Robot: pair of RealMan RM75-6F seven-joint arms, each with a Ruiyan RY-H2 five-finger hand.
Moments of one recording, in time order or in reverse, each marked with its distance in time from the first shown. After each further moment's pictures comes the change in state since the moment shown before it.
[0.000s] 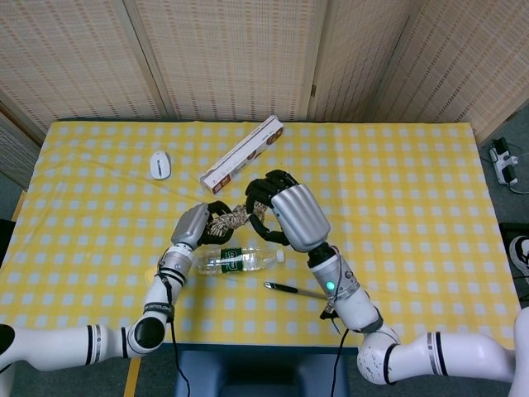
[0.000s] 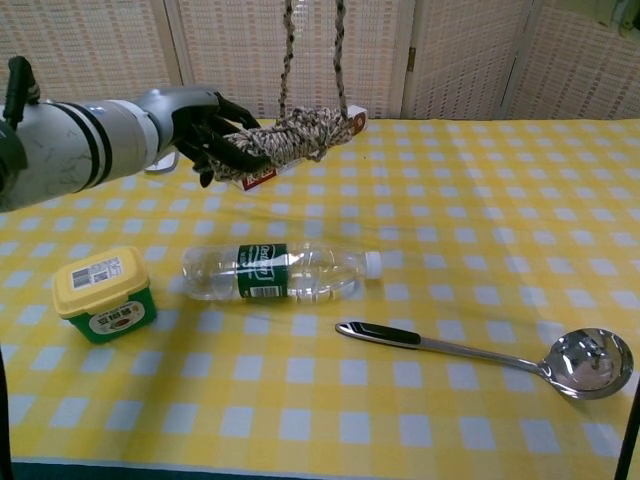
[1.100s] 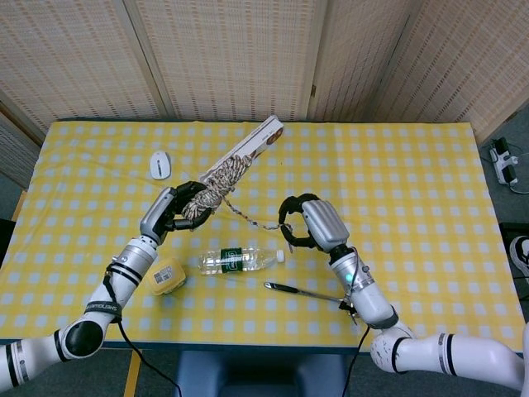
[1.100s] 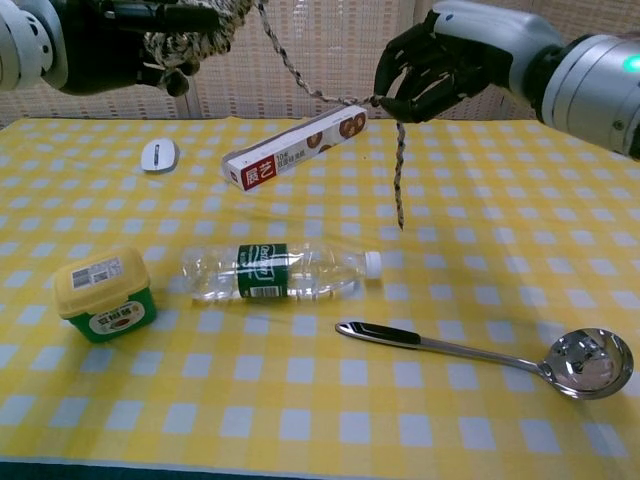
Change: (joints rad) left arm 0.286 0.264 -0.192 -0.202 0.315 -0.334 -0.696; right arm -0.060 -0.002 -0.068 0.169 0.191 -0.177 0.245
